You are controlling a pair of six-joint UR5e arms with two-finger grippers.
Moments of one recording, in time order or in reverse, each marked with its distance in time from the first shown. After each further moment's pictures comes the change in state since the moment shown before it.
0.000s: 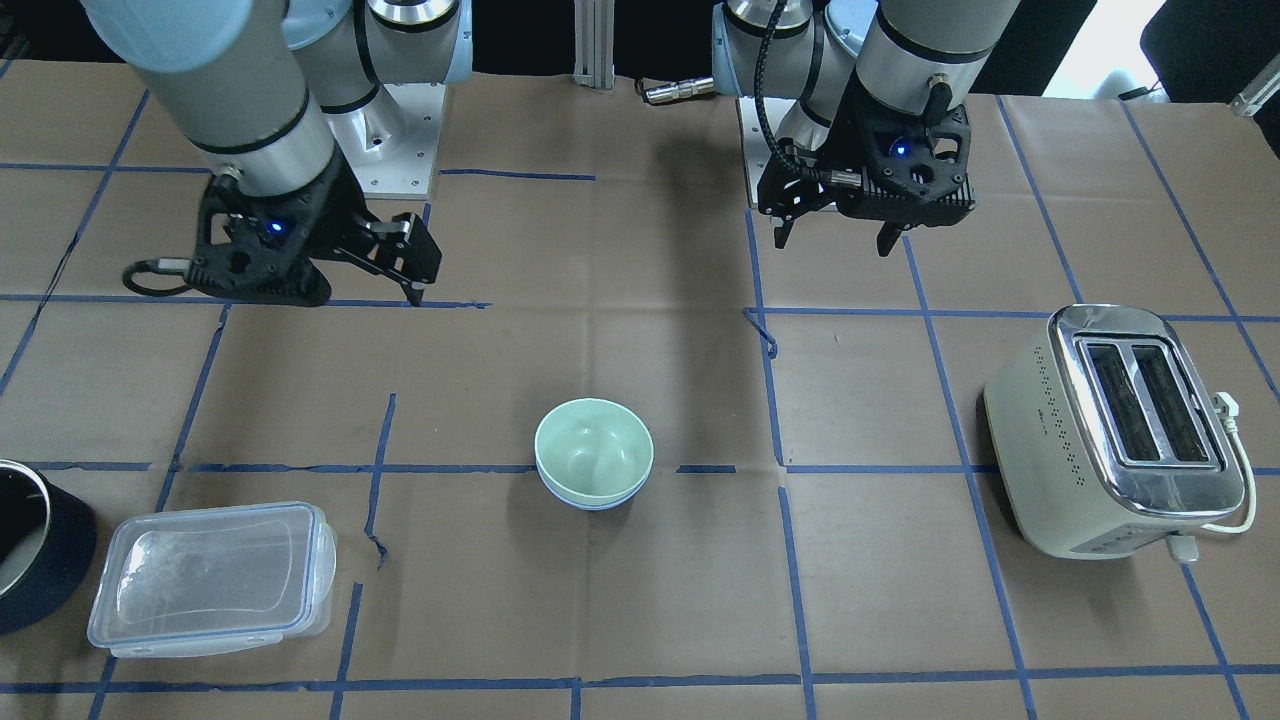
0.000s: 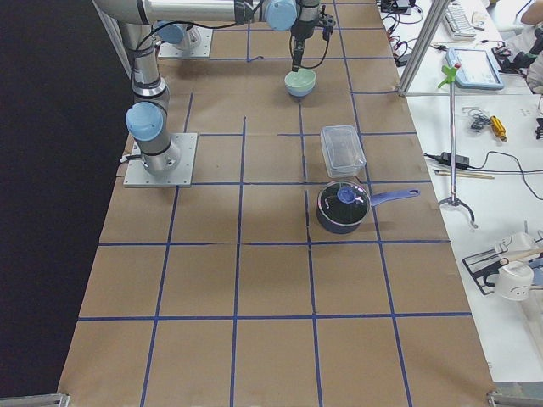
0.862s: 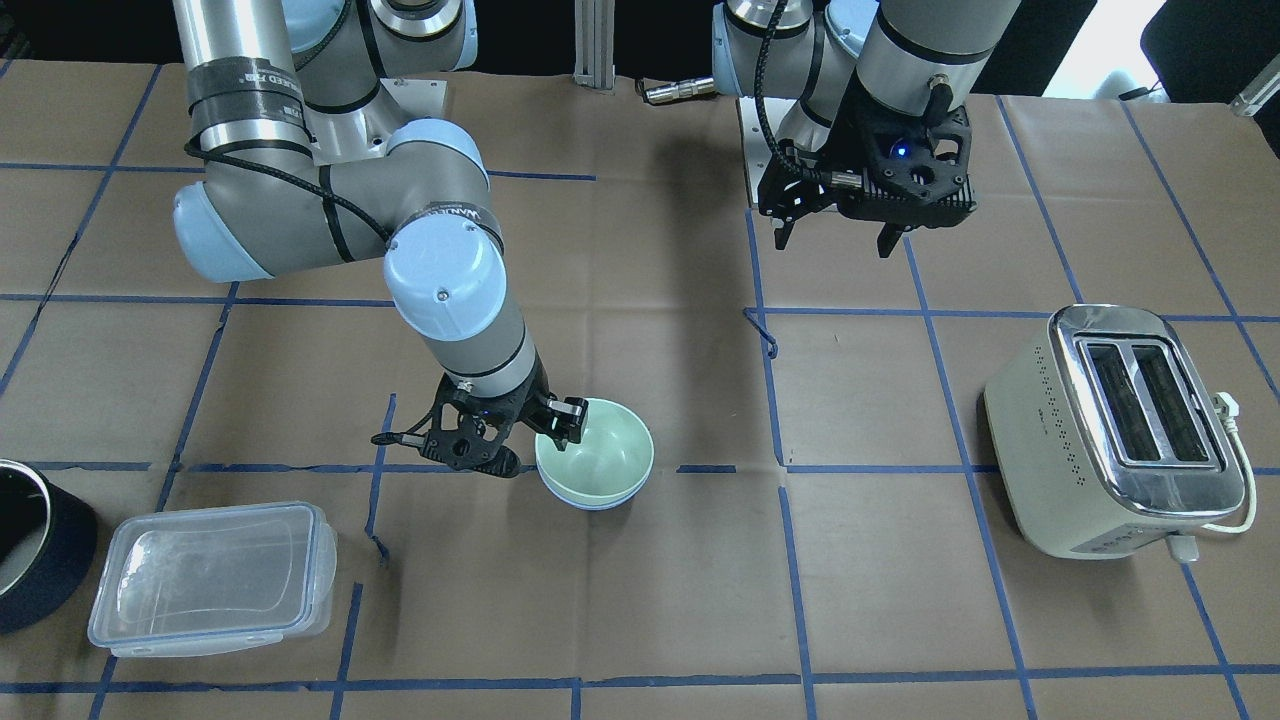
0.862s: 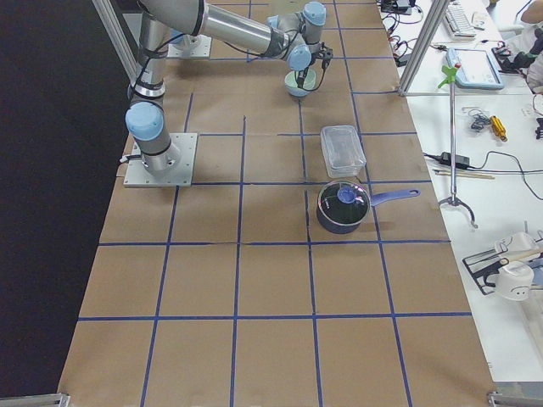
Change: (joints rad) left arm 0.000 -0.001 0.000 0.003 0.000 0.000; right arm 0.197 0.320 0.104 -0.513 0.103 0.384
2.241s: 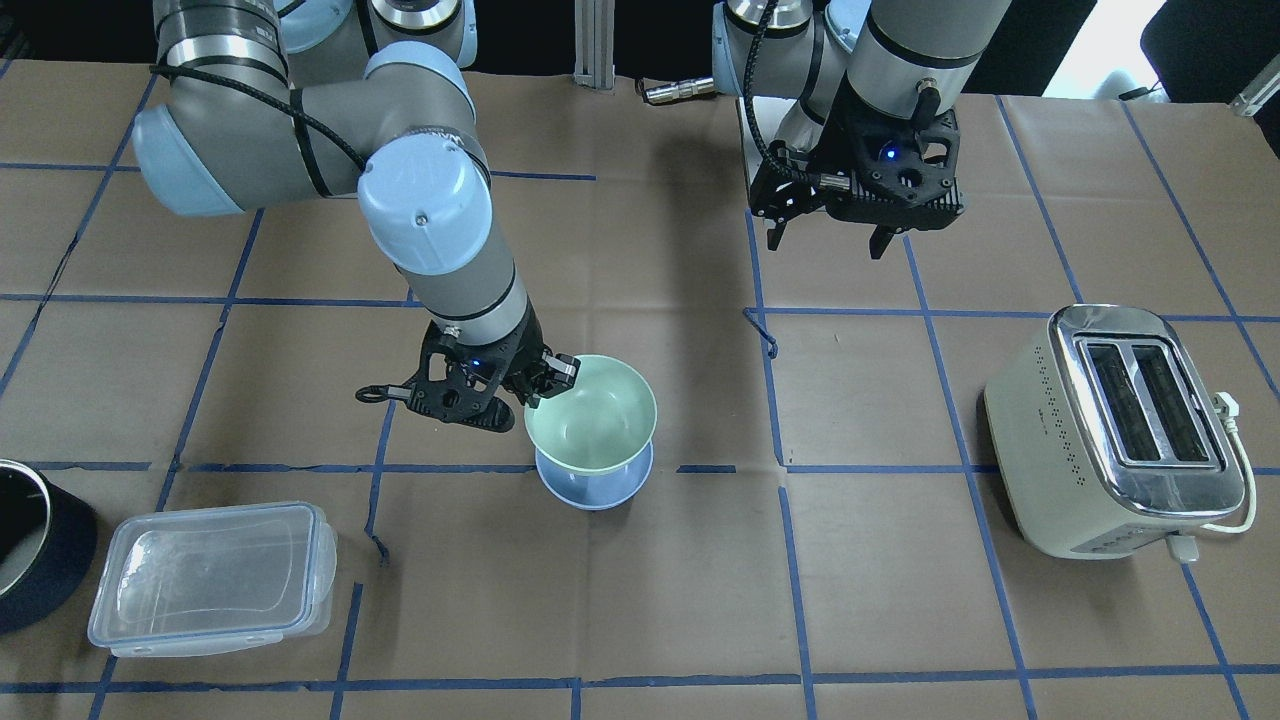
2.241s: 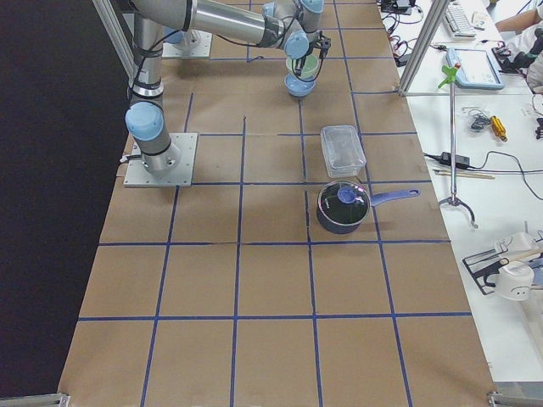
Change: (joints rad) left arm -0.009 -0.001 -0.008 0.008 -0.003 0.001; right arm 0.026 0.003 0.000 0.020 0.007 0.008
